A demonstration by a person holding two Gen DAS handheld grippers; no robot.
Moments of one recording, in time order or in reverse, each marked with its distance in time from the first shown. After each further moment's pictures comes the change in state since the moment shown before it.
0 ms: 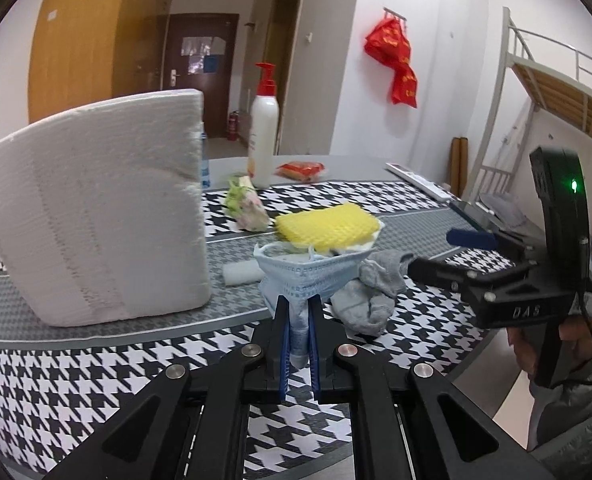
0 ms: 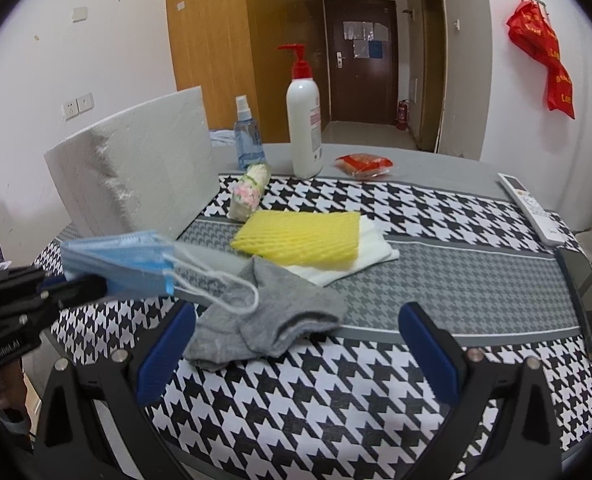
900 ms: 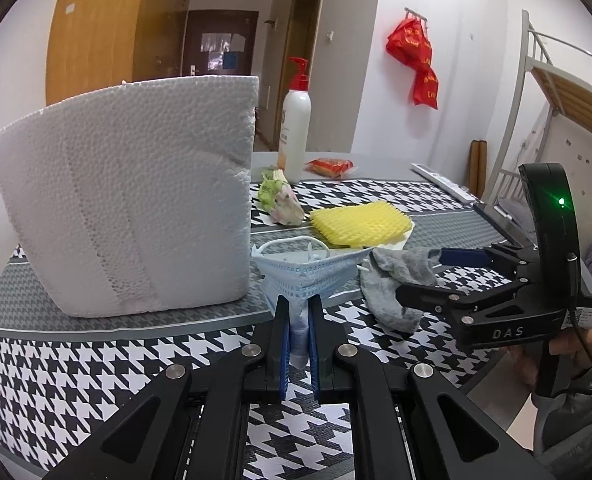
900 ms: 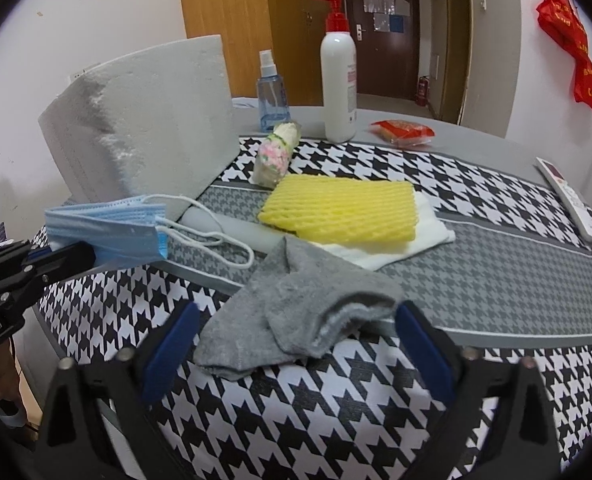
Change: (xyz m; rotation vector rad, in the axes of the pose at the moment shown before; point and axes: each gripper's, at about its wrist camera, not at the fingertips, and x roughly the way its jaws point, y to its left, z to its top) left arm -0.004 0.019 -0.005 -0.029 0.011 0.057; right arm 0.040 0.019 0.000 -0.034 0.110 0.048
